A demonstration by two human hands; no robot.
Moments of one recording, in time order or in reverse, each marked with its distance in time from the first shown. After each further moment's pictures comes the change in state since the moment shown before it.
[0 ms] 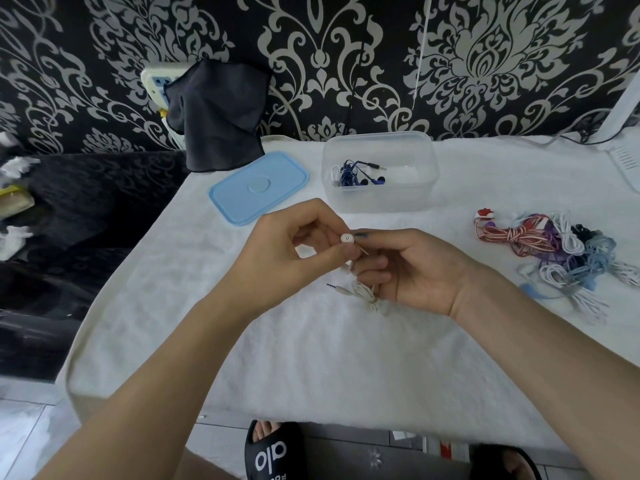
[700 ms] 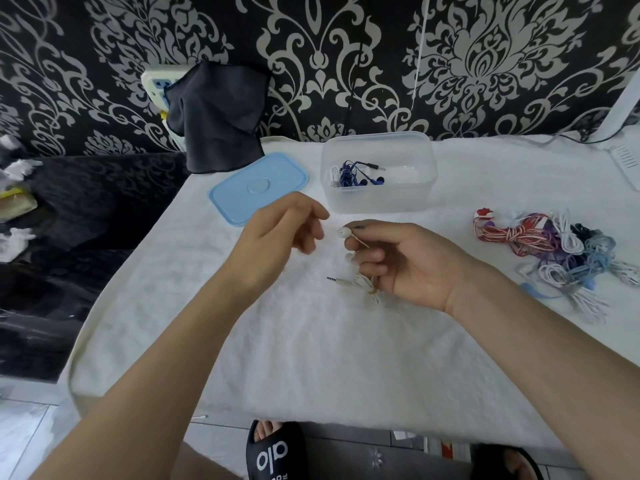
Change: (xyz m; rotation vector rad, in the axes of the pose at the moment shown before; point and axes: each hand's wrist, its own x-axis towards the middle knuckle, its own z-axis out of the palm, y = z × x) left_hand 0.012 -0.013 -0.008 -0.020 0.140 -0.271; right_hand 0.005 -0.003 -0.003 -0.030 0.130 -0.077
